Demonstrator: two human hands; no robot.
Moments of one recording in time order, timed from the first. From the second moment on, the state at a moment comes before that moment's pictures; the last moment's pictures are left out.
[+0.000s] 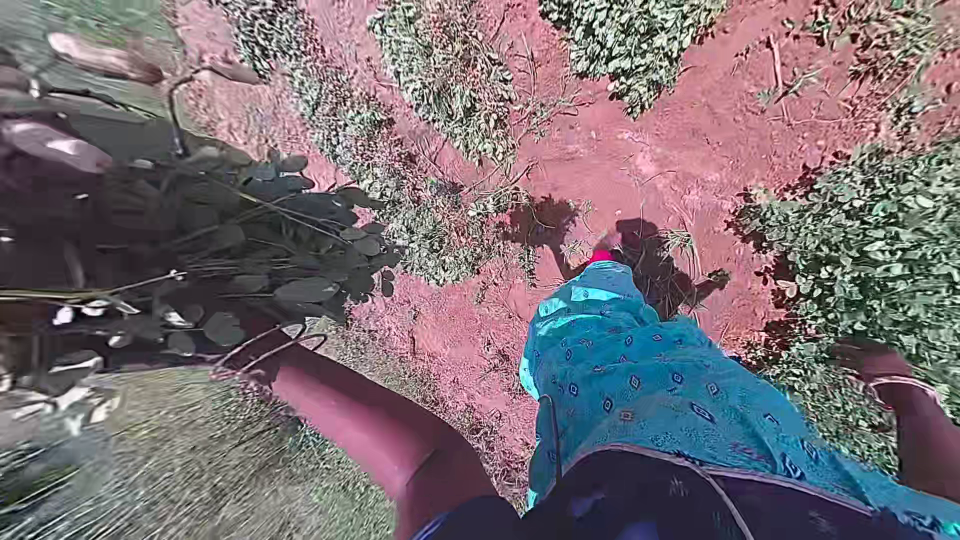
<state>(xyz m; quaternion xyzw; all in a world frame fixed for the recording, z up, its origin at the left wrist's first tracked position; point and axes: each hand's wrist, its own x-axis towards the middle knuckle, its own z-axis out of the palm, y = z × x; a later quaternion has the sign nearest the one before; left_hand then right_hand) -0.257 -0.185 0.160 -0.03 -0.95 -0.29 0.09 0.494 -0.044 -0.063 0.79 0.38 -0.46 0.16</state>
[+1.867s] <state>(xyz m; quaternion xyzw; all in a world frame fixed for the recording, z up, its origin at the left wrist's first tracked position) 0.312 -0.294 -0.512 0.71 0.15 -0.50 0.48 0.607 -0.296 -0.584 0.79 0.33 -0.51 0.06</state>
